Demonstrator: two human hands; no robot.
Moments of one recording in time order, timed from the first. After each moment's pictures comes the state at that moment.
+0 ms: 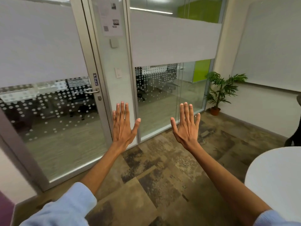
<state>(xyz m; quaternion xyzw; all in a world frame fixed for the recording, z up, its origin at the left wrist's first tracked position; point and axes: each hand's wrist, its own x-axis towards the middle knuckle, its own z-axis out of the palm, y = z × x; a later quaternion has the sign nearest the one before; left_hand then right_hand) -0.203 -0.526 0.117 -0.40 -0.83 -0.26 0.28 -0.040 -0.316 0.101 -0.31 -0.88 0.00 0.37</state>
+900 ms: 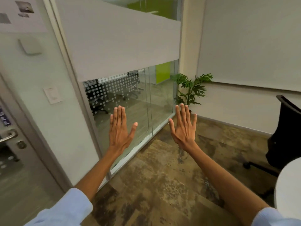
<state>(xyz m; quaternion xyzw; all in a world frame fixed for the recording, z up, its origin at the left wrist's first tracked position) -0.522 -0.100 0.104 -0.53 -0.77 -0.28 0.23 -0.298 0.054 0.096 -0.44 -0.83 -0.03 0.34</state>
